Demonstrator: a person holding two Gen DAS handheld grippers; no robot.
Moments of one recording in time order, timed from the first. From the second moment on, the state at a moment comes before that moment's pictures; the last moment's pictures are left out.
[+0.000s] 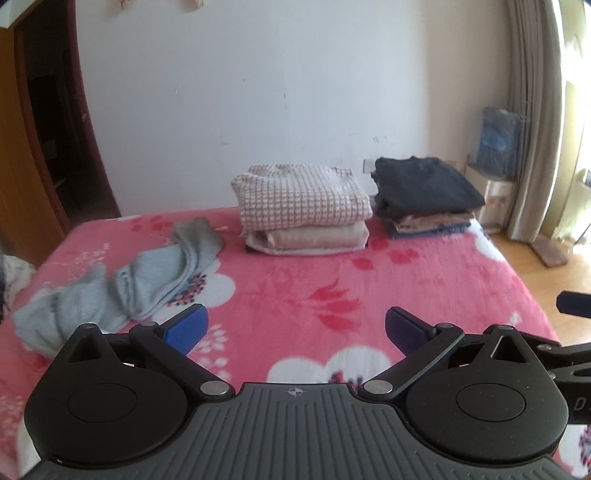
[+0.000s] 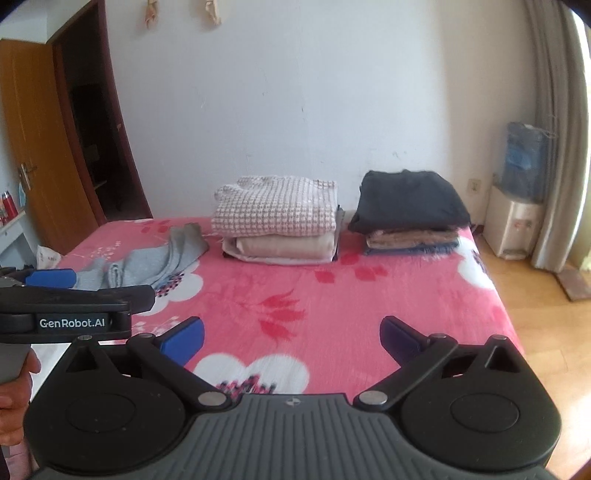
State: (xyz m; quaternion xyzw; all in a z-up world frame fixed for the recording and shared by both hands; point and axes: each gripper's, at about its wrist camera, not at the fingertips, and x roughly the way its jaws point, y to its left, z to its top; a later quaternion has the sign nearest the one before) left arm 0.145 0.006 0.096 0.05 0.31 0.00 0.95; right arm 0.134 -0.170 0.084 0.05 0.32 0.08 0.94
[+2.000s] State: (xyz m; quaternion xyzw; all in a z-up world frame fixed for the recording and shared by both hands) left arm 0.071 0.009 0.105 0.03 0.30 0.05 0.95; right arm 0.037 -0.139 0.096 0.00 0.29 -0.02 0.96
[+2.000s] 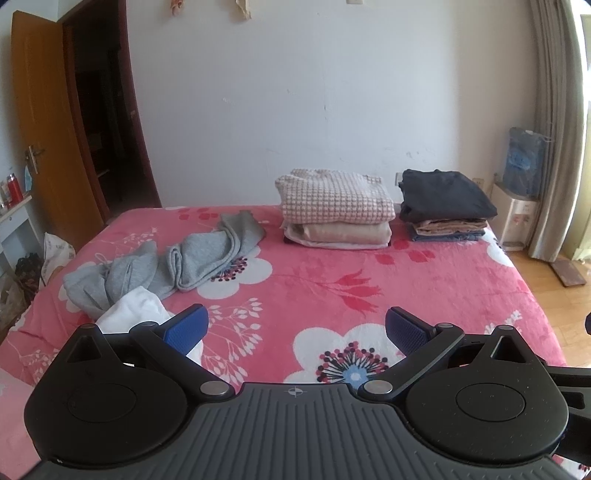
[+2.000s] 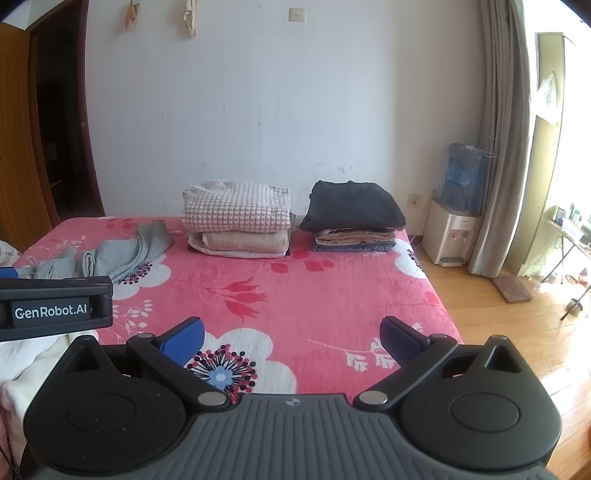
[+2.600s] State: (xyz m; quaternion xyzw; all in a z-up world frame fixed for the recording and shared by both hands) left arm 0.072 0.009 0.103 0.03 0.30 0.05 0.95; right arm 0.039 -0.138 0.093 0.00 0.29 -0.02 0.96
